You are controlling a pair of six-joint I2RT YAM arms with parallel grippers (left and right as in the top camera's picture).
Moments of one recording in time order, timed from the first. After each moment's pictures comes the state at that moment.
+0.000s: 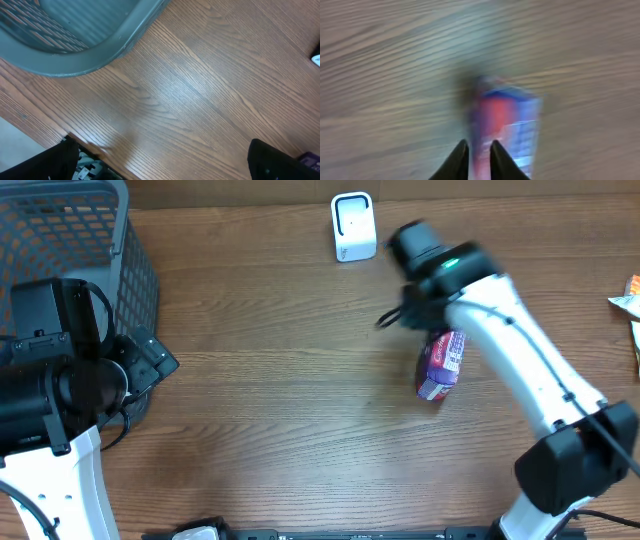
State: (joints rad) left arm 0.19 1.30 1.83 -1.69 -0.09 -0.55; right arm 0.39 1.85 1.77 -1.31 0.24 0.56
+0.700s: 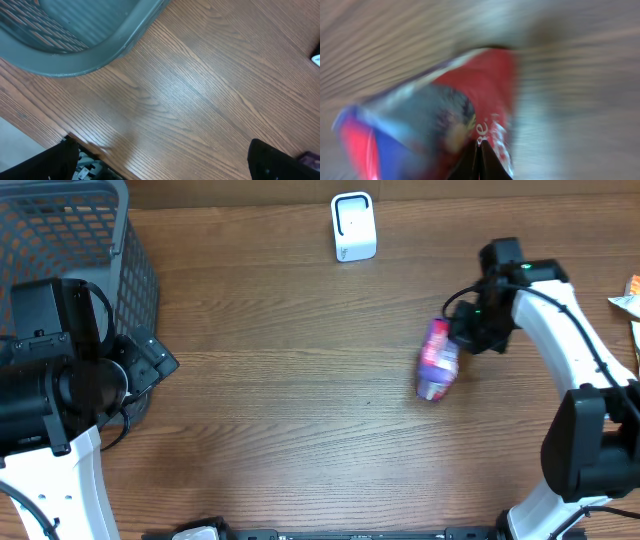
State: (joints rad) left arm 0.19 1.30 1.83 -1.69 -0.09 -0.55; right arm 0.11 1.86 1.46 -1.08 -0.24 0.41
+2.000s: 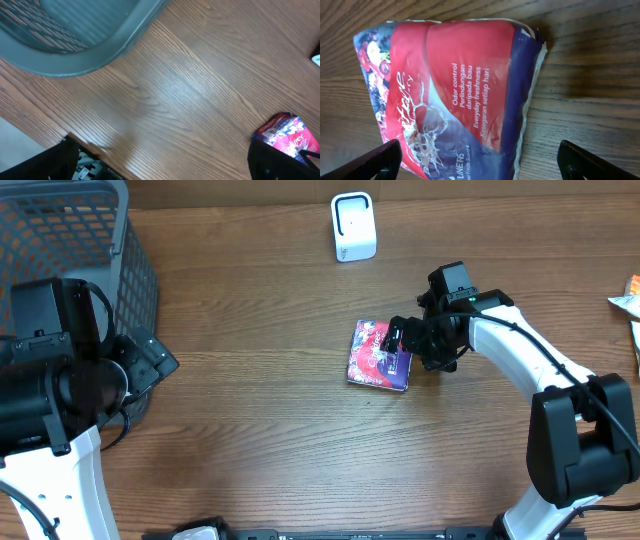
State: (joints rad) left arm 0.19 1.30 1.83 -1.69 -0.09 -0.55; right arm 0.26 1.86 1.27 -0.76 -0.38 0.47
